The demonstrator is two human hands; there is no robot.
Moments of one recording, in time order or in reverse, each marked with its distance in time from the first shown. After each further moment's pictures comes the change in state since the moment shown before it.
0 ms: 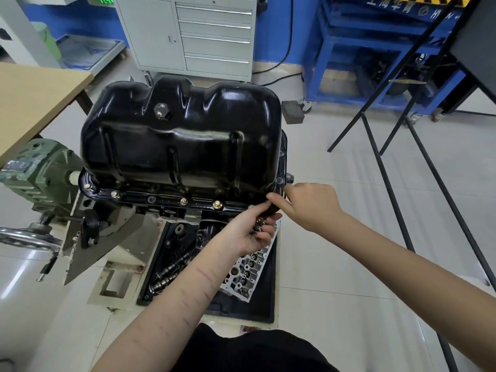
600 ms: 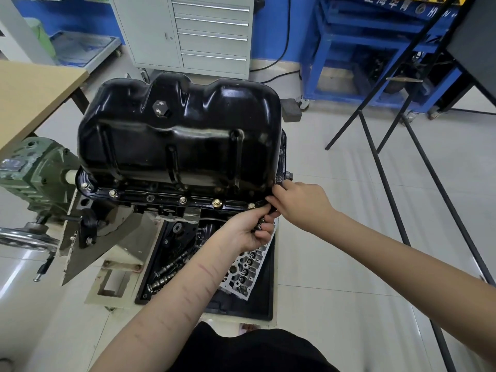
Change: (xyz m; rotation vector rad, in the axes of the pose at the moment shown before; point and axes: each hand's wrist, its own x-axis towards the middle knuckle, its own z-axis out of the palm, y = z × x) left_hand 0.008 0.002 -0.001 -0.002 -0.016 -0.043; right_hand 0.004 -0.007 0.006 -0.203 0.138 -0.204
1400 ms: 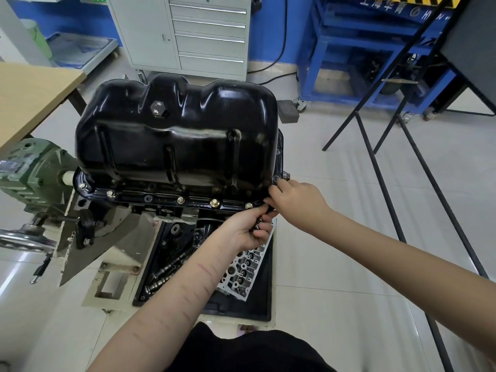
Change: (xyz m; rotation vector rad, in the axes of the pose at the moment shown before) left_hand 0.001 0.000 0.001 -0.005 -0.012 -0.001; right_hand -0.001 -0.003 -0.008 -0.110 0.090 -0.075
